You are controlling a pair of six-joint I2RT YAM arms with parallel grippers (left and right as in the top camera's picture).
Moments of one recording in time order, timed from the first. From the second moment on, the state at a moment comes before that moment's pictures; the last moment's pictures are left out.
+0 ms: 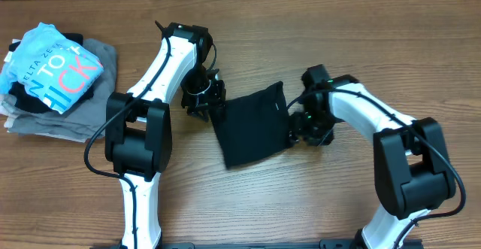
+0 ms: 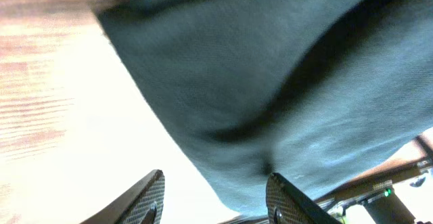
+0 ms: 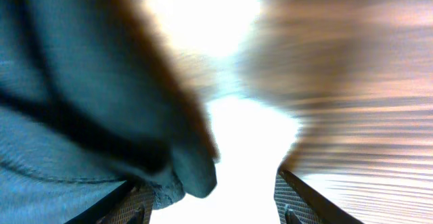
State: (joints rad) left arm -0.26 2.24 1.85 -1.46 0.37 -0.21; right arm 0.27 1.90 1.17 -0.92 -0.23 0.33
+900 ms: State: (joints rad) left arm -0.43 2.25 1.89 -0.87 0.61 0.02; right arm 0.09 1.90 1.20 -0.98 -0.08 0.36
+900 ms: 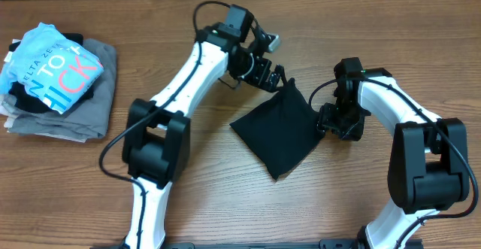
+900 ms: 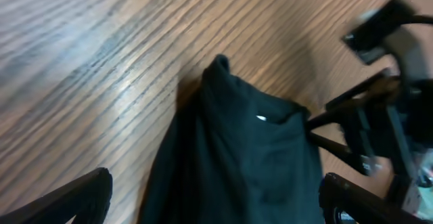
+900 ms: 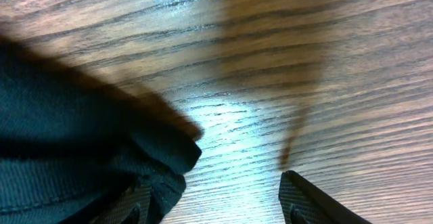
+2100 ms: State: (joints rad) left arm -0.16 2.37 2.35 -1.18 0.61 0.00; right arm -0.14 1.81 1.30 -1.13 -0.01 0.34
